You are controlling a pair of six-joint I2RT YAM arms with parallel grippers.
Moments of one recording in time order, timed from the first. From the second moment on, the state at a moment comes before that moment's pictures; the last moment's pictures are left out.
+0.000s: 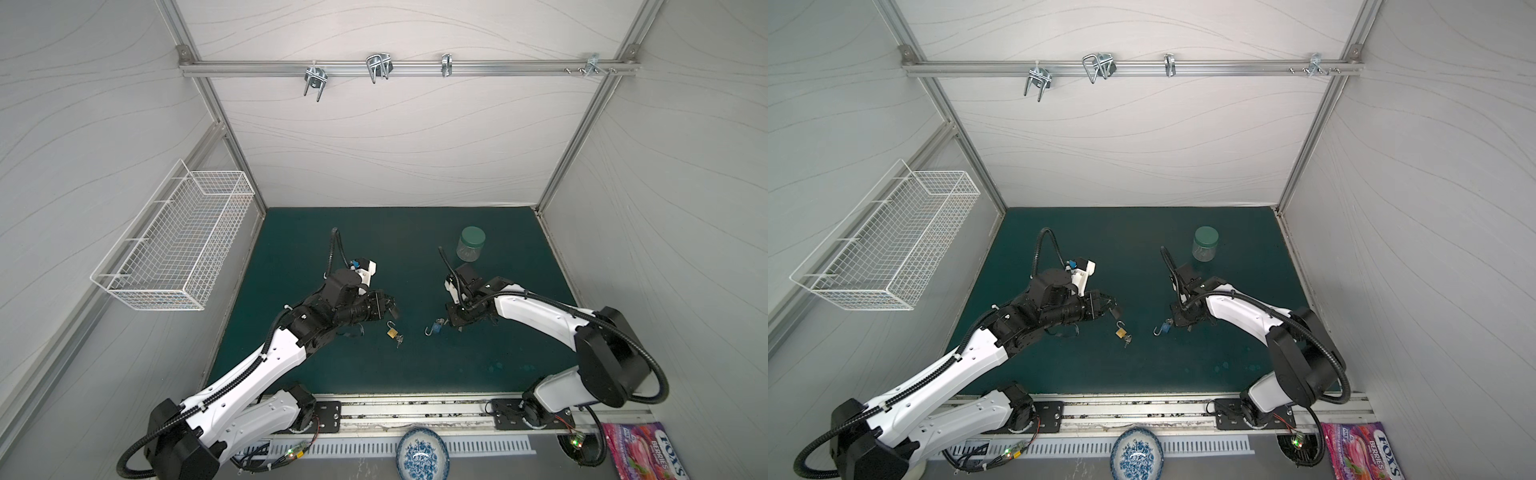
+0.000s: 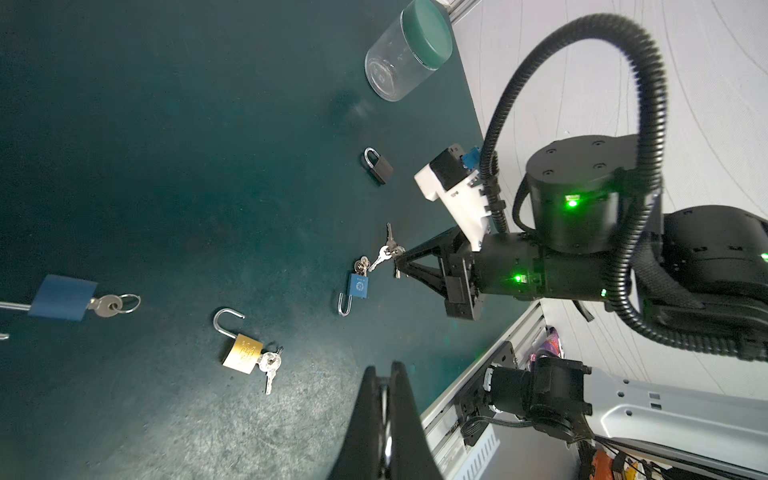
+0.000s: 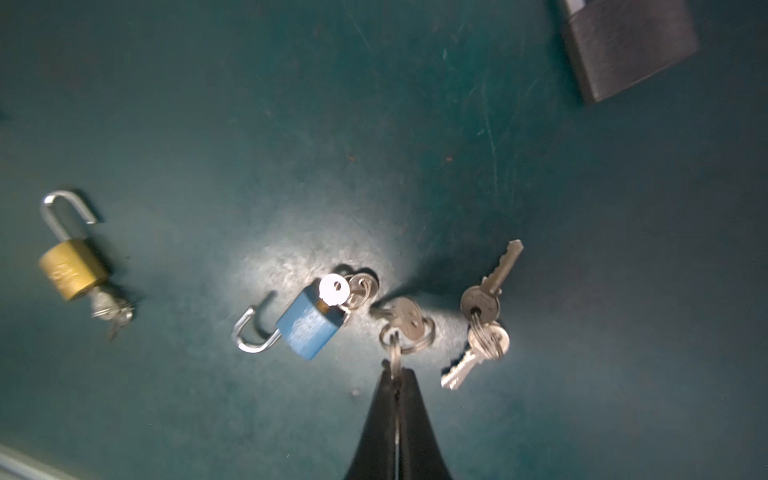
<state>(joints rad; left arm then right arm) -0.65 0.96 0.77 -0.41 0.25 -0.74 0.66 1.50 0.88 -0.66 -0.07 0.34</state>
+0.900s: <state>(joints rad) -0.61 0.91 0.77 -0.43 0.27 -0.74 0.75 1.62 0.89 -0.52 -0.28 0.36</state>
